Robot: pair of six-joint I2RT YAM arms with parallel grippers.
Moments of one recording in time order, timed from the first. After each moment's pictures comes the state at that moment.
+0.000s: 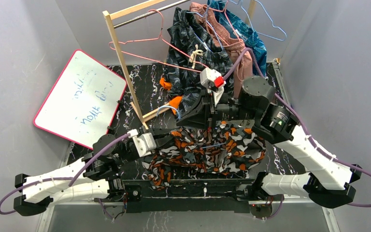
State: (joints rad) left arm -1.24 0.67 0.77 0.17 -0.02 0.32; right arm 0.99 1.13 1.54 -0.41 -0.64 0.15
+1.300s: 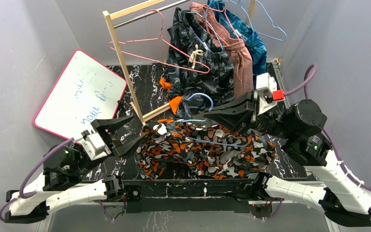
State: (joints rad) left arm -1.24 0.34 0.87 -0.20 -0.25 0.34; right arm 0.99 0.84 1.36 -0.24 -0.38 0.15
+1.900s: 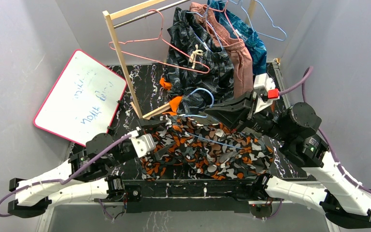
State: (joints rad) left arm -1.24 0.61 0.88 -0.24 -0.09 0.37; right arm 0.98 0.80 1.28 -0.23 -0.25 0.16
